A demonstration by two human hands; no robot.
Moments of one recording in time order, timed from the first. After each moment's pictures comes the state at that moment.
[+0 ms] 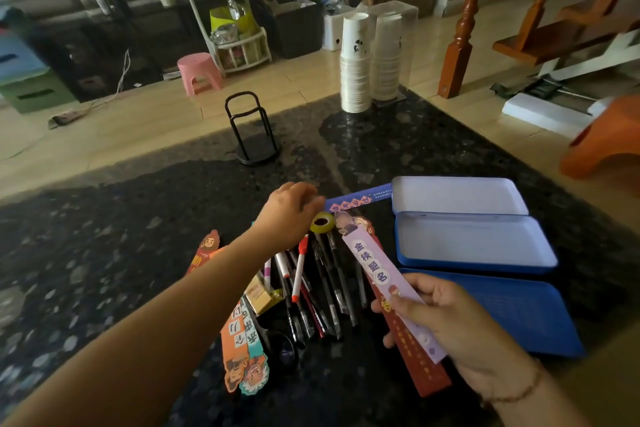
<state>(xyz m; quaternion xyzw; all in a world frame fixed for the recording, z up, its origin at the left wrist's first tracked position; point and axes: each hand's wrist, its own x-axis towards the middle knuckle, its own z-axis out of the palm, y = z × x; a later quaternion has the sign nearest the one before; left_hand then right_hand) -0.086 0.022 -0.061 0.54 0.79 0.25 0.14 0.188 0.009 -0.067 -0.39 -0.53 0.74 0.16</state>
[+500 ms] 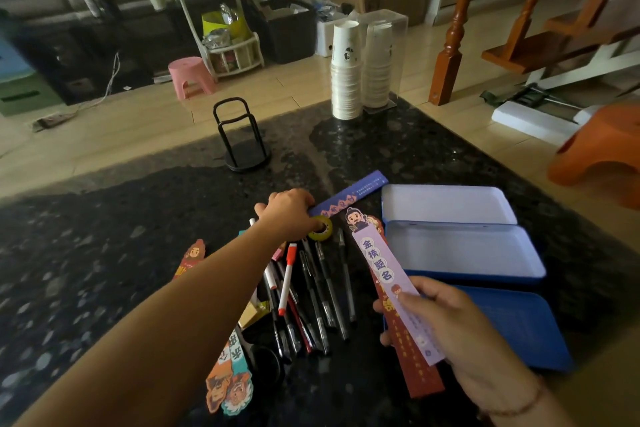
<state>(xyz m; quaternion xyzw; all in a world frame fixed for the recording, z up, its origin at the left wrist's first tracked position) -0.091 0.069 -0.077 0.52 0.84 0.07 0.13 0.194 0.019 -0.065 -0.44 -0.51 0.71 0.19</state>
